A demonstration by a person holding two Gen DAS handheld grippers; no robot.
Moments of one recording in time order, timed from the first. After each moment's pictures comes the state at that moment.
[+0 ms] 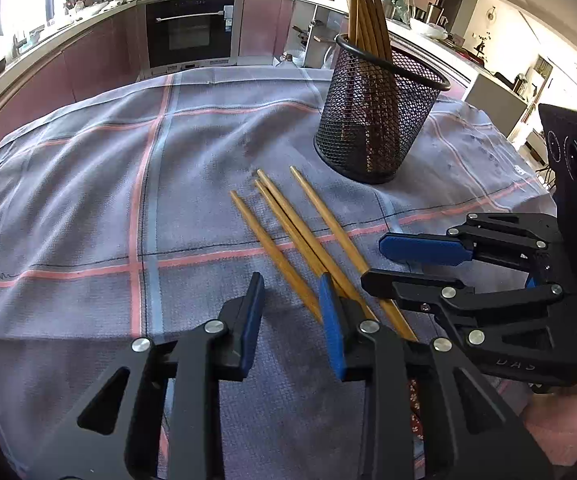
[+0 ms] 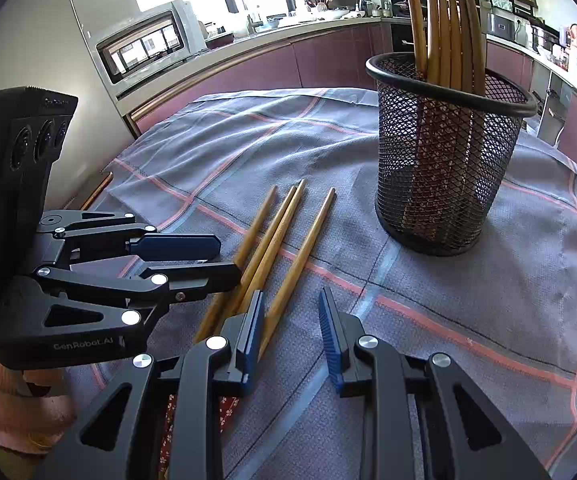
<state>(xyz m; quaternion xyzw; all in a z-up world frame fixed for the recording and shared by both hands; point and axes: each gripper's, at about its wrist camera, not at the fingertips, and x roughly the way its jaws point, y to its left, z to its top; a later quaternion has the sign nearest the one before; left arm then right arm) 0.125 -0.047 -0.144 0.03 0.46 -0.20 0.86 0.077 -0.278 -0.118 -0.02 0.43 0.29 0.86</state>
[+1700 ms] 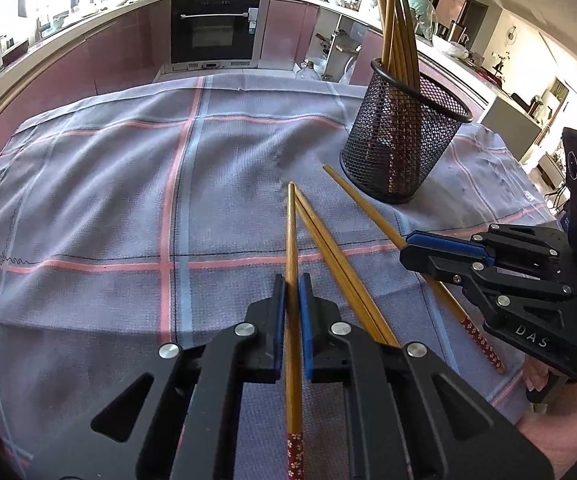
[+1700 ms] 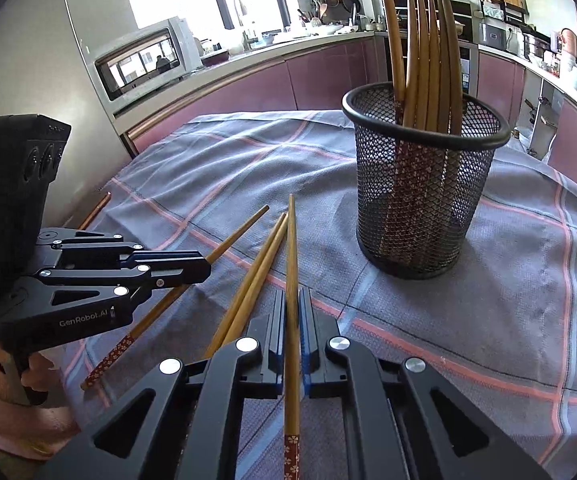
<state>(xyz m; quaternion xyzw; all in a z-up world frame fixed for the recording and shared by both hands) 0.125 -0.031 -0.136 -0.01 0.46 -0.17 0.87 0.080 -0.297 -0.105 0.00 0.40 0.28 0.87</state>
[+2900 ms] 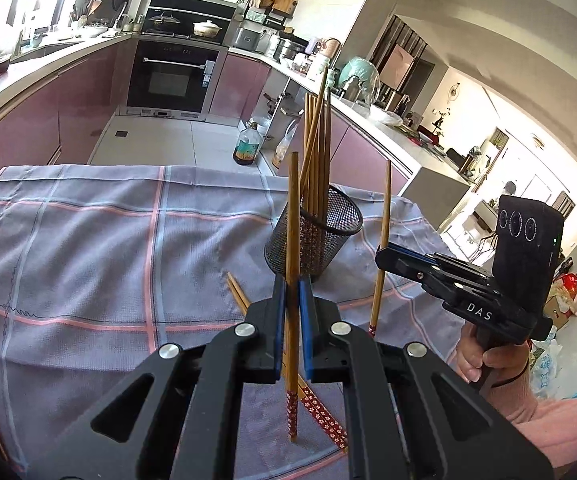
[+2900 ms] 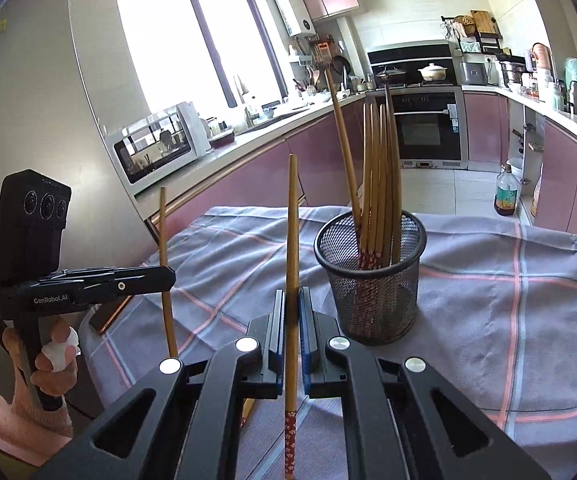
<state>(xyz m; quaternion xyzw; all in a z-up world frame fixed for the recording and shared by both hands) 0.097 -0.003 -0.042 -0.10 0.36 -0.28 0.89 0.062 -0.344 -0.040 0.08 0.29 0.29 0.91</state>
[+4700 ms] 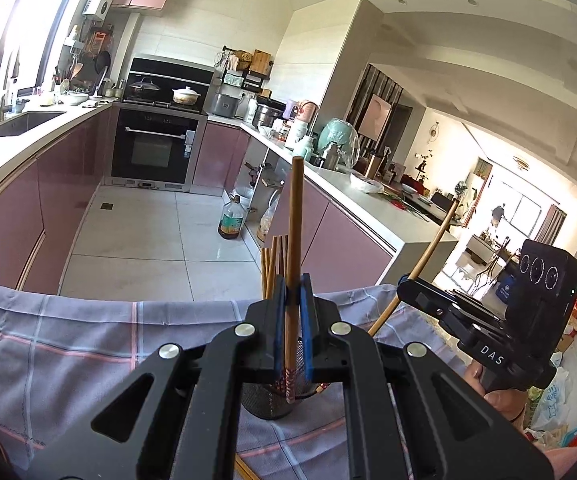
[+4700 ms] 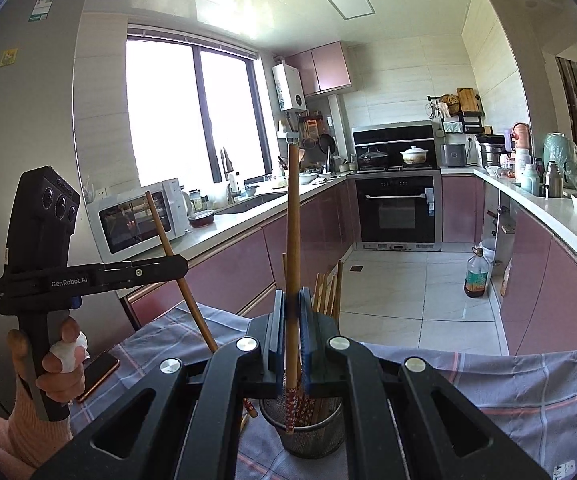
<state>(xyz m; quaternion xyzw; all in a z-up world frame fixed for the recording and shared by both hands) 0.168 -0.043 0.069 -0.10 0.24 -0.29 0.92 0.092 -0.387 0.058 0.06 0.16 0.24 0.95</state>
